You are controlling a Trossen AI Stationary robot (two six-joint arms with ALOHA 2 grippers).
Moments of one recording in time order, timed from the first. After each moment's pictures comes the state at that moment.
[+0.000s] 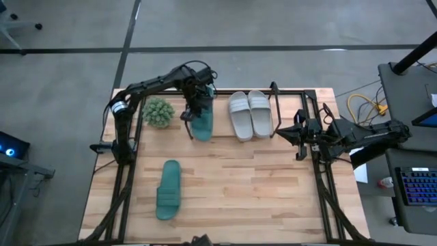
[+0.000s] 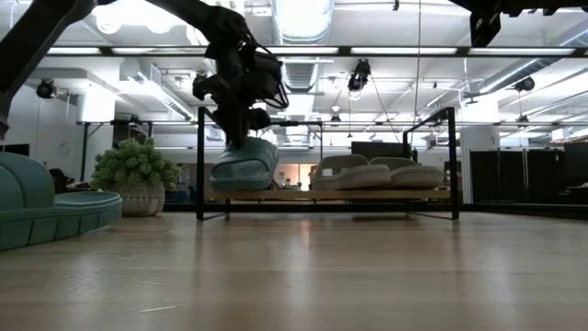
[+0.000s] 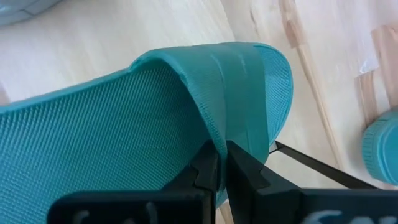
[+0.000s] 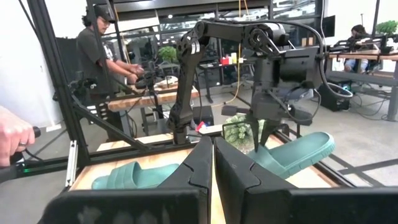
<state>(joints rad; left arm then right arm) 0.59 1.91 1.74 -1.29 0.28 0.94 0.18 0.46 0.45 0.08 0.30 0.09</state>
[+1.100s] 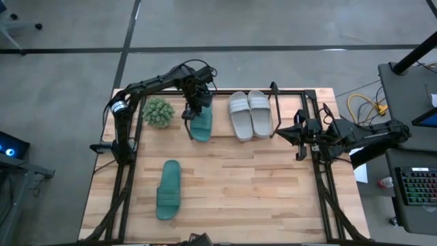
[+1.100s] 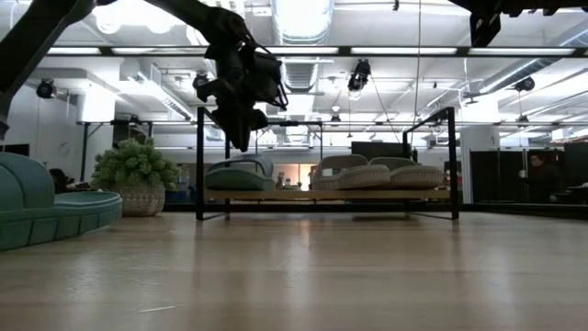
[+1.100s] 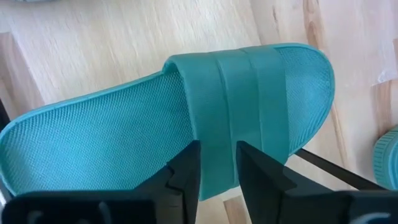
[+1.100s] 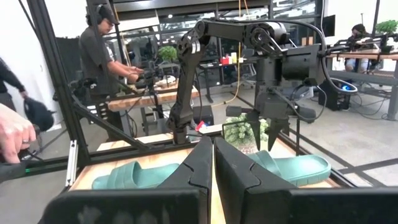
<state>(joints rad) 0.60 1.91 1.74 -1.26 0.24 0.87 0.18 0.46 0.45 0.08 0.30 0.10</state>
